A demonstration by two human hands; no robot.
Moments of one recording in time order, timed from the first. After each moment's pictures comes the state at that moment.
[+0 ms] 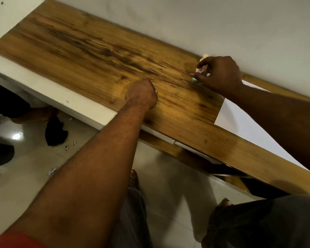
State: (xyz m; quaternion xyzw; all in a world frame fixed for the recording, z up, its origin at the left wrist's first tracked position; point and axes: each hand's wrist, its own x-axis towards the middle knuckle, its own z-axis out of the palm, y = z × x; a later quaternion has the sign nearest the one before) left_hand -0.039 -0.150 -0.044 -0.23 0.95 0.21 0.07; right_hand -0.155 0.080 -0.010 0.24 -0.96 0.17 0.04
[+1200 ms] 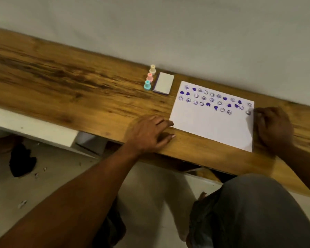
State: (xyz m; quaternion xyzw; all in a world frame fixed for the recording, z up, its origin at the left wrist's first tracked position) left_hand 0.013 -0.011 -0.075 0.22 0.95 0.21 -0.05; right_hand -0.059 0.441 -0.068 0.02 -0.99 0.10 0.13
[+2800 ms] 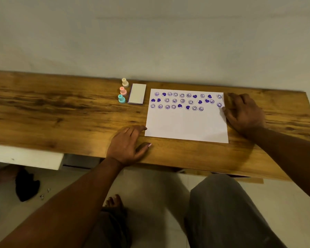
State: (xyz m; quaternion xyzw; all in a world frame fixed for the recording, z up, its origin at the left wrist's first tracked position) left_hand 0.011 -0.005 -0.074 0.20 0.96 0.17 -0.05; right_hand -0.085 0.459 -0.082 0.03 -0.99 0.09 0.12
